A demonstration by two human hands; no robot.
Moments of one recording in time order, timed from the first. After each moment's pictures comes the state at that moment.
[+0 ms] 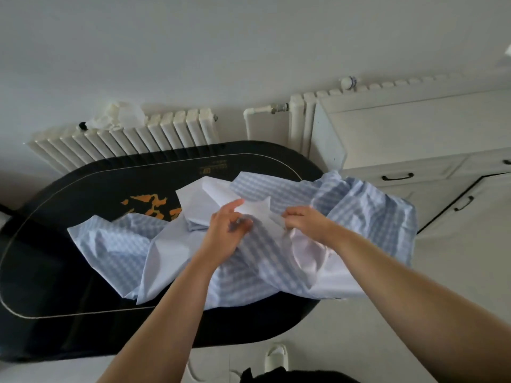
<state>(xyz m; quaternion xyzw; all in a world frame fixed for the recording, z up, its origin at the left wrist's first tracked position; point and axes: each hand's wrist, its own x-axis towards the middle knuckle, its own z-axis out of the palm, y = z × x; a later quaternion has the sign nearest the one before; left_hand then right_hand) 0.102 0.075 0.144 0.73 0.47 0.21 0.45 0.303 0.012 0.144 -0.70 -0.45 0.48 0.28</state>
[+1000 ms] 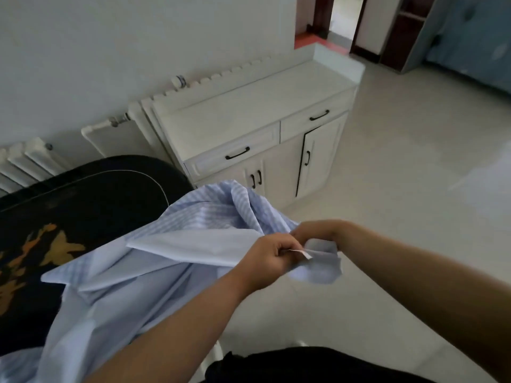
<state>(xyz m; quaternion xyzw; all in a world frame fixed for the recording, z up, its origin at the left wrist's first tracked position) 0.387 -0.260 0.133 0.83 0.09 0.04 0.54 0.550 -0.334 0.111 -0.75 -0.31 0.57 0.13</state>
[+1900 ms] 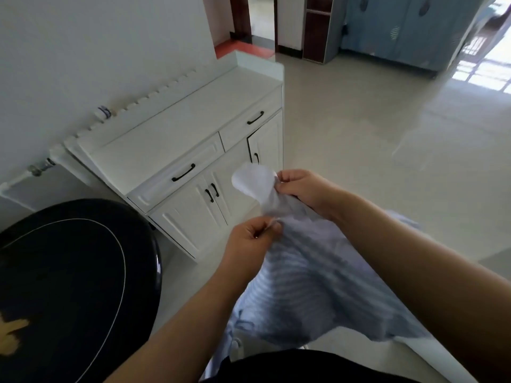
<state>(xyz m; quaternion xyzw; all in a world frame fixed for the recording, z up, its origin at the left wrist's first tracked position) 0.433 -0.312 0.178 0.73 0.18 0.06 0.65 0.576 -0.410 0.197 -0.73 -0.17 0.36 0.56</state>
